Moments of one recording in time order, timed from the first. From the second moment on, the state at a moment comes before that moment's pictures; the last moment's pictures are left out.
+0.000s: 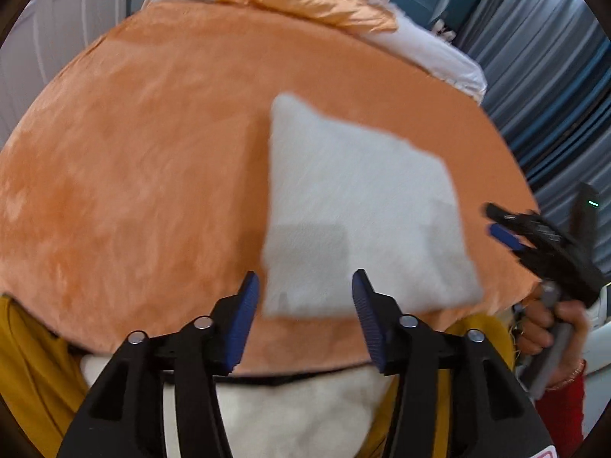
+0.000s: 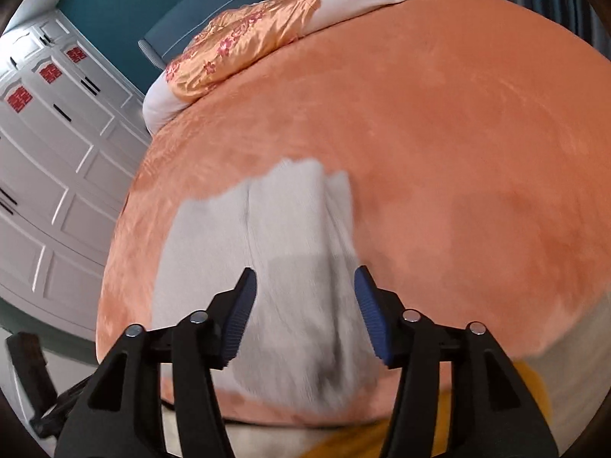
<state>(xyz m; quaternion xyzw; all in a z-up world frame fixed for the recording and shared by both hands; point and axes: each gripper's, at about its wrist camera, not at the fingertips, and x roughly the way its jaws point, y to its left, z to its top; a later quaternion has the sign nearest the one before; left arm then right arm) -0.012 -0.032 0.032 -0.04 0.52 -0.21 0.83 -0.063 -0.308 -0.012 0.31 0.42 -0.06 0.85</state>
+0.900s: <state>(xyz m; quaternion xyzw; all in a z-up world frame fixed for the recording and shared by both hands) 0.015 -0.089 -0.020 0.08 0.55 -0.17 0.82 -0.125 -0.306 -0.029 0.32 0.44 -0.05 0.84</state>
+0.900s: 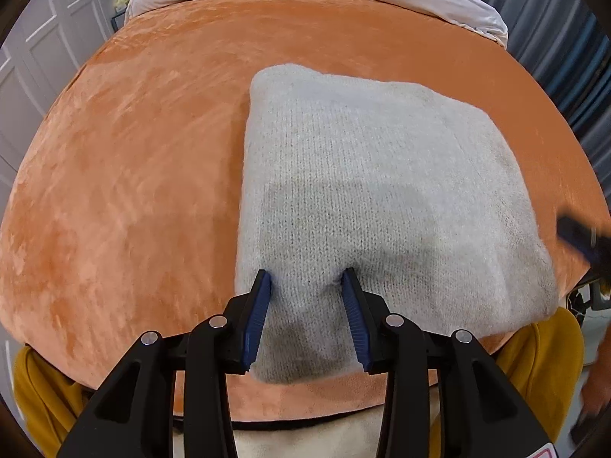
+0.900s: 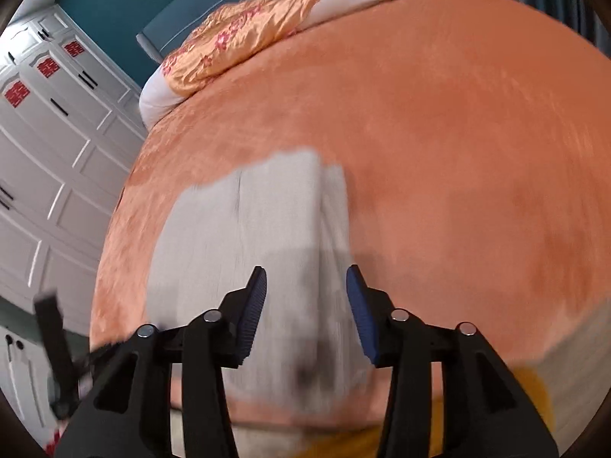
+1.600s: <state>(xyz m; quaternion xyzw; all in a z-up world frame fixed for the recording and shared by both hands) 0.016 -0.079 -0.021 0.07 0.55 -0.17 0.81 -0.092 -0.267 -0.069 0.24 0.53 -0.11 0.81</state>
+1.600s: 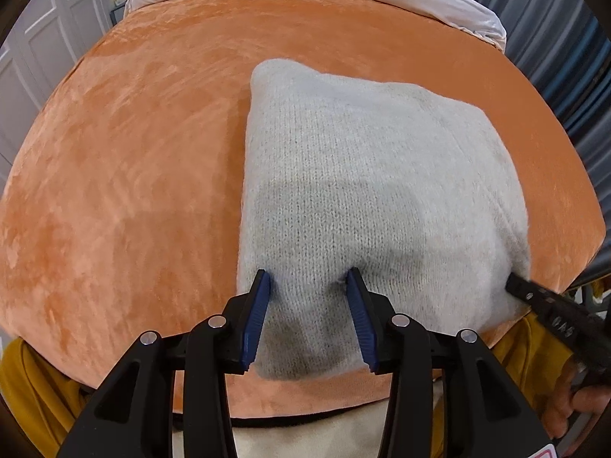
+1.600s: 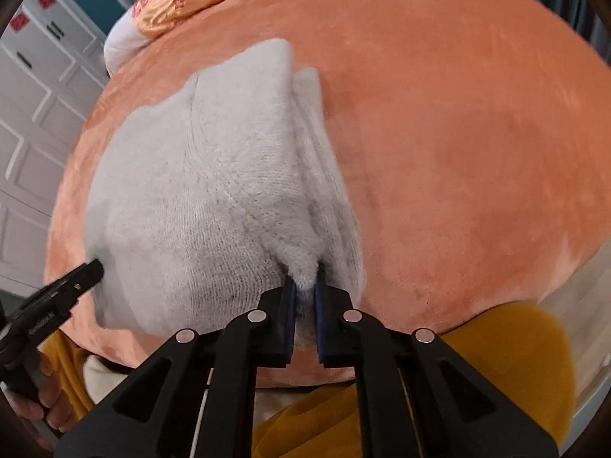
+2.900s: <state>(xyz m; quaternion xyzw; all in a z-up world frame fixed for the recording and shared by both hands) 0.005 0.004 0.014 -0.07 0.56 -0.16 0.81 -0.119 -0.274 -0.061 0.33 0.48 -0.12 0.80</state>
